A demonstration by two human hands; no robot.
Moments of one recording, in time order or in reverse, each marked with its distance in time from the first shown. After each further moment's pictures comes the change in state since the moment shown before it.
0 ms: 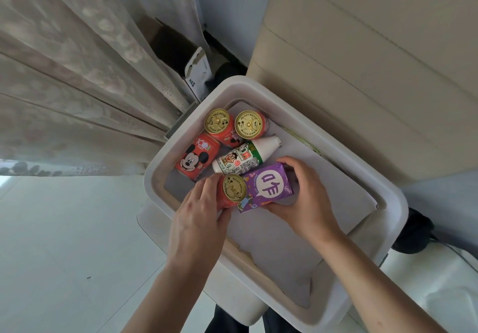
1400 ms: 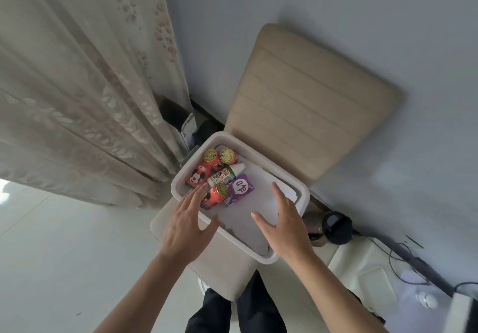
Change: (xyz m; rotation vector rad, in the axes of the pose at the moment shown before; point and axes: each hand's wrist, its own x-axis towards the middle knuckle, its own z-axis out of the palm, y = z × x) left_hand -0.094 0.027 -0.132 -0.095 -0.038 0.170; right_hand -0.139 -0.173 -0.092 -0.174 0.030 0.342
